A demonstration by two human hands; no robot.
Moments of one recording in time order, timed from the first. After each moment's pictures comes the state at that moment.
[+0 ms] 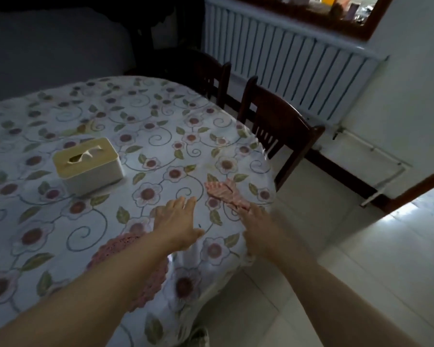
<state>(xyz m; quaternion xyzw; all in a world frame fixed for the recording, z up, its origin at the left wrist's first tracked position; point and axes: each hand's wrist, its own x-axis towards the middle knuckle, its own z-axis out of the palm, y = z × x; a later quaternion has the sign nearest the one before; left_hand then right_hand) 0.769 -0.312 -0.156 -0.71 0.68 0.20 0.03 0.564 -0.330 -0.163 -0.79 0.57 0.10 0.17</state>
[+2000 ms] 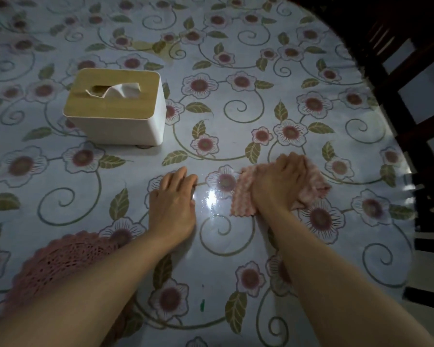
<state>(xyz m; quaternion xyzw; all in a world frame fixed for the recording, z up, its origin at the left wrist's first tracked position) 0.838 -0.456 -0.301 -0.90 0.41 0.13 -0.12 0.736 -0.629 -0.325 -0.81 0.57 -0.07 0.11</state>
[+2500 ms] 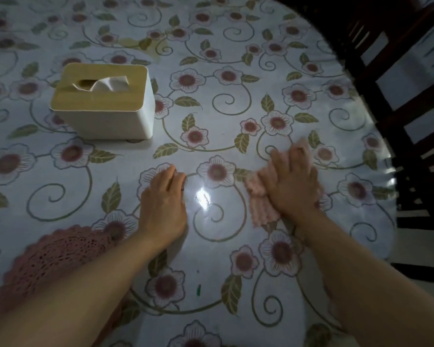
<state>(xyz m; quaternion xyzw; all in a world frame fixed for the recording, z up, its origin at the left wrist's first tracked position) 0.827 -0.441 -0.305 -0.89 0.42 0.12 -0.14 0.668 -0.648 -0.324 -0.90 0.44 0.02 0.06</state>
